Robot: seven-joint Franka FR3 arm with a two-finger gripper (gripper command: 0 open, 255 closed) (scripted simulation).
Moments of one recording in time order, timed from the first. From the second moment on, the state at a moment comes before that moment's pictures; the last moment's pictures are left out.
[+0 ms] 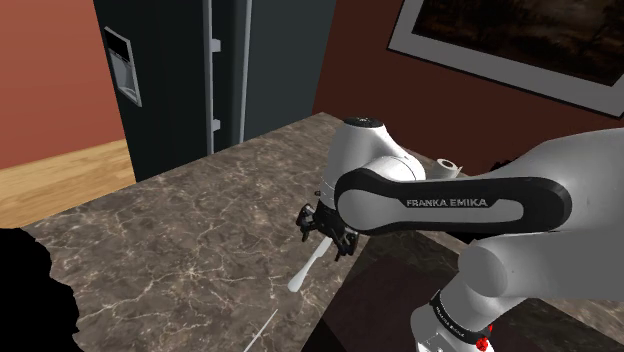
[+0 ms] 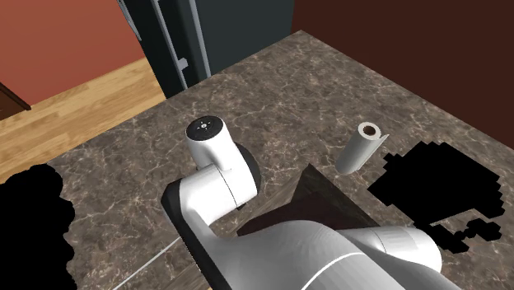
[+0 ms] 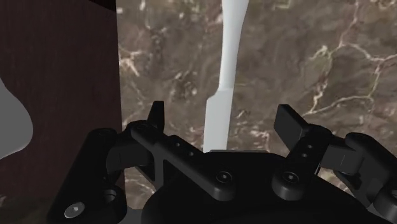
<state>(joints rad) -0.33 -0.65 1.00 -2.65 0.66 2.13 1.37</state>
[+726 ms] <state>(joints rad) -0.34 -0.63 1.02 -2.65 0.66 2.16 1.37</state>
